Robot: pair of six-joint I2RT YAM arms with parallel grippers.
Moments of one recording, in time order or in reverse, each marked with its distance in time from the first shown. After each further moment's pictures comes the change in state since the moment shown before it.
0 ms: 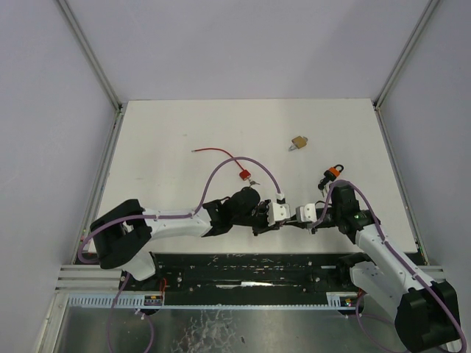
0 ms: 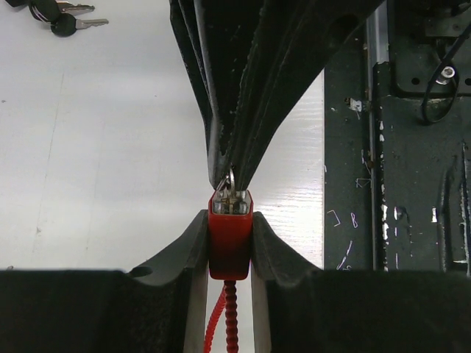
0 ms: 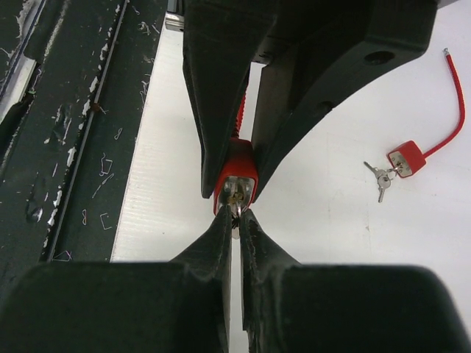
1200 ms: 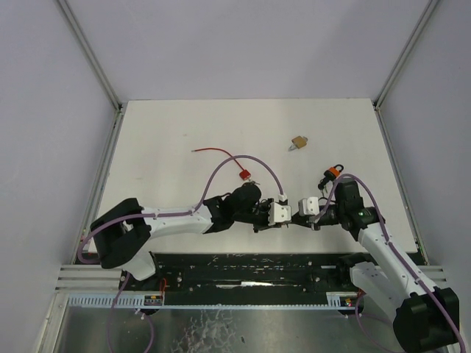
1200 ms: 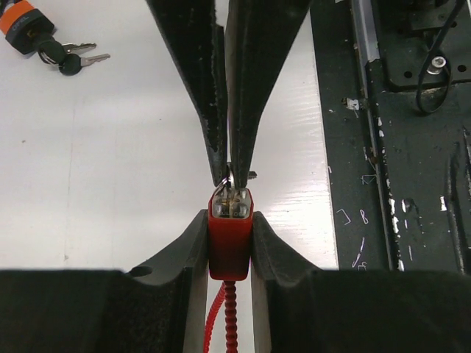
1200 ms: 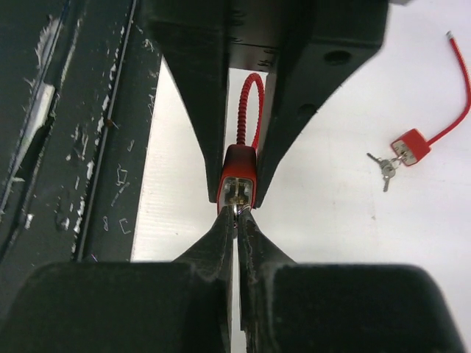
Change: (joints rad) left arm 0.017 -0.001 0.036 -0.031 0.050 0.118; right arm -0.026 -0.010 0.071 -0.095 -0.019 0.108
